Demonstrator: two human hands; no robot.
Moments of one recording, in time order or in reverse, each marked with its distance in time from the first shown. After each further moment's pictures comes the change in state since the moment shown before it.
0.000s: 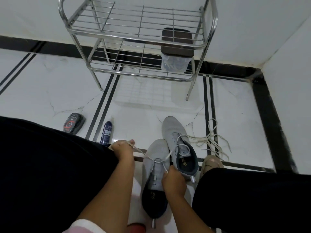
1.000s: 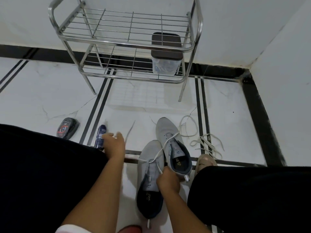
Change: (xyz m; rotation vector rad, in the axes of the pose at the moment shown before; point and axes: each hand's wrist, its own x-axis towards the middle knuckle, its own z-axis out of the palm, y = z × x) left_hand -0.022 0.041 0.001 0.424 0.178 0.311; right_hand -0.002 -0.003 -0.016 0.088 -0.158 0.078
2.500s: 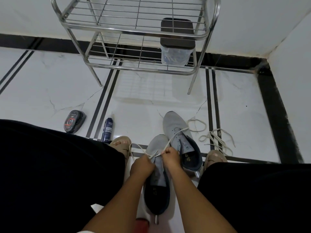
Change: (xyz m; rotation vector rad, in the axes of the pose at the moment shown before) left_hand -0.053 -0.072 0.025 0.755 -0.646 0.128; right_hand 0.070 -0.026 0.017 0.575 -0.024 -0.026
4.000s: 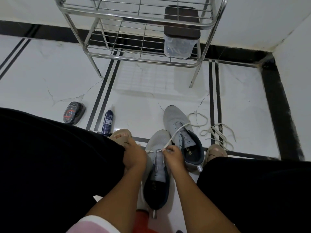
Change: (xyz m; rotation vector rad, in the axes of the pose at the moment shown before) left_hand 0.014 -0.006 -0.006 -0.079 0.401 -0.180; right_hand -0.020 0.018 -0.007 0.133 0.001 0.013
